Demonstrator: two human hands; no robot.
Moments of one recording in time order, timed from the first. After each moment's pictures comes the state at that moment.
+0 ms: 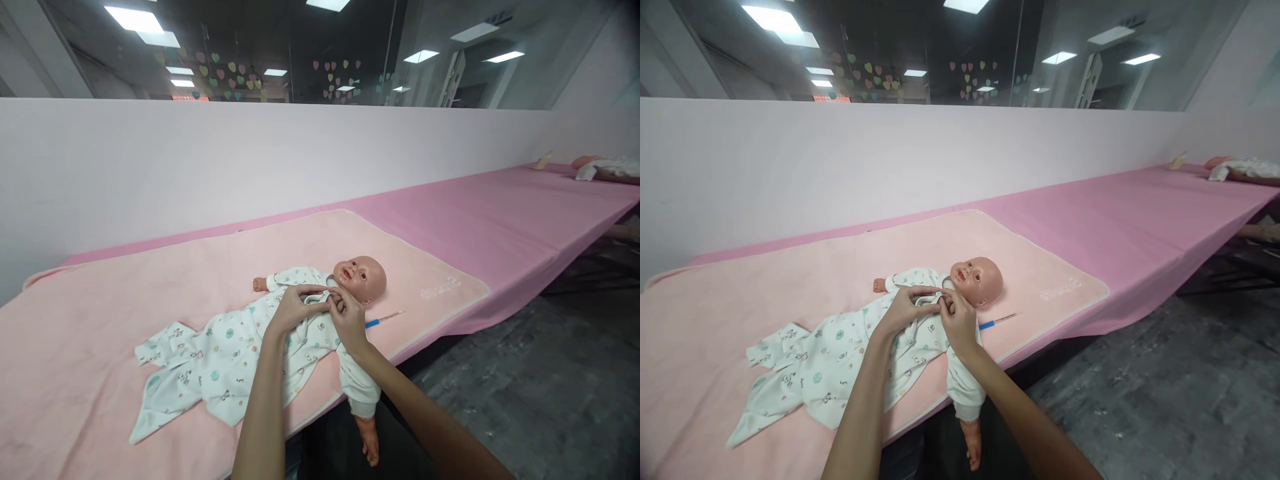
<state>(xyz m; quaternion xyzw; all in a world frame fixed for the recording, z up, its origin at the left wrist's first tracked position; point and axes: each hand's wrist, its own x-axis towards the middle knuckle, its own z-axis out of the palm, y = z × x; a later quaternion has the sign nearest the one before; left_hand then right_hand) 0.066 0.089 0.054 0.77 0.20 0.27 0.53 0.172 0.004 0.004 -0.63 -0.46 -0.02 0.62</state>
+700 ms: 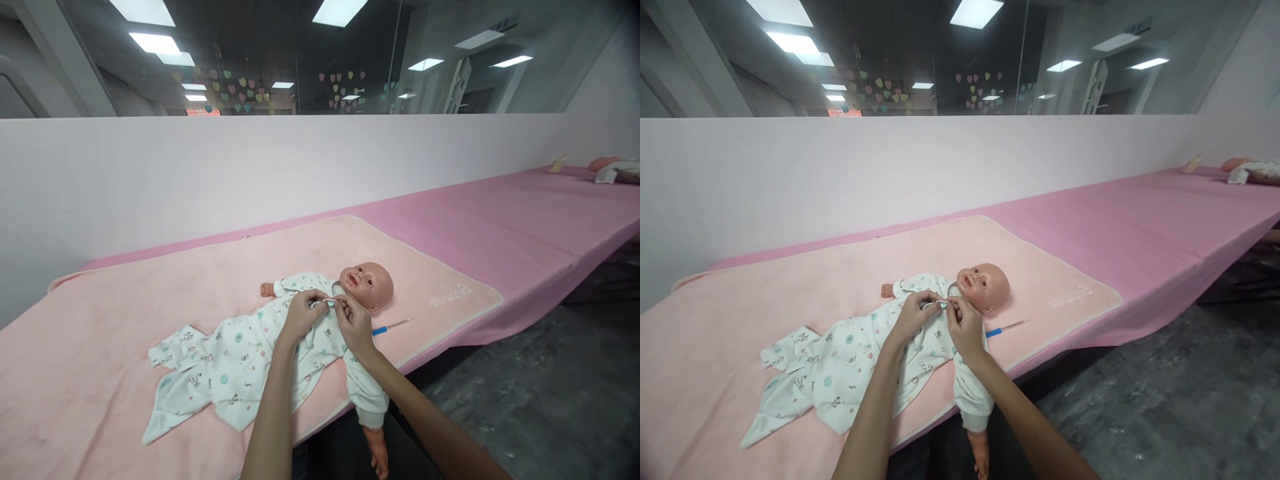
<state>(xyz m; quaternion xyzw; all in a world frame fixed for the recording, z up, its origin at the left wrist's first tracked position) 0.069 0.088 0.045 0.80 0.23 0.32 0.45 0.173 0.005 0.001 -0.63 -0.47 0.00 0.62</state>
